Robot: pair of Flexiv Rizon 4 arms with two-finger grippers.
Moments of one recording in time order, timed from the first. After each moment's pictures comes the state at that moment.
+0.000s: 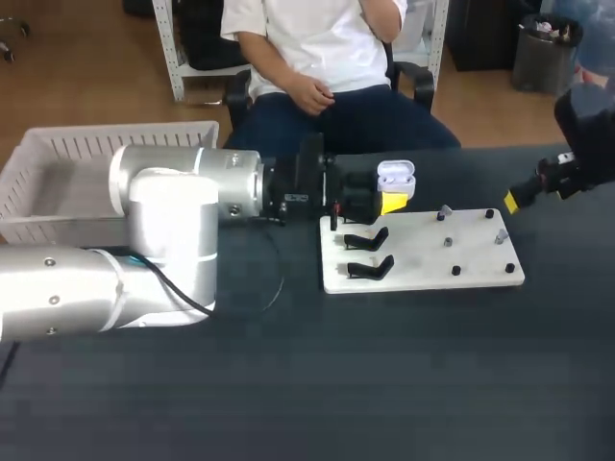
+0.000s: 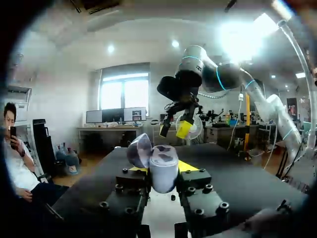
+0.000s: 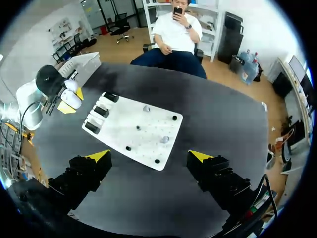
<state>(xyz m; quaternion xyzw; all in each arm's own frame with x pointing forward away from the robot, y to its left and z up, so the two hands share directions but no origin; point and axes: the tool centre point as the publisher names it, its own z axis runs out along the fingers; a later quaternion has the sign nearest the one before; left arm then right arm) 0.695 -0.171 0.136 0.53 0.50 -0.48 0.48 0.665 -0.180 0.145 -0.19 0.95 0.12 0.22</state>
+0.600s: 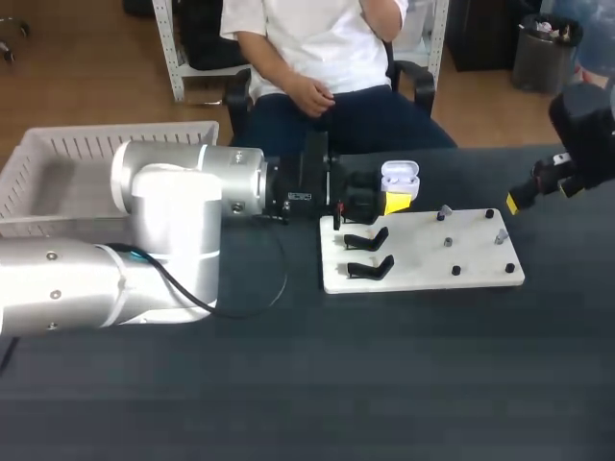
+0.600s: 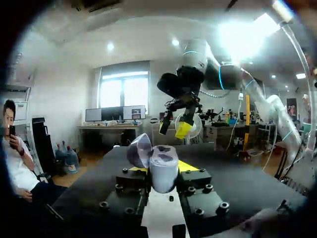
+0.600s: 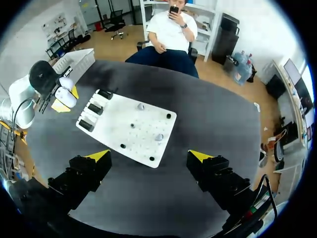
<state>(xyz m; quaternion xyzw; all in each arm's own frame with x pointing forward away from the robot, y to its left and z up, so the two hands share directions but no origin) 0.692 -0.174 0.138 0.54 0.50 -0.48 0.48 0.663 -0.182 0.147 -0.19 0.95 0.08 0.22</state>
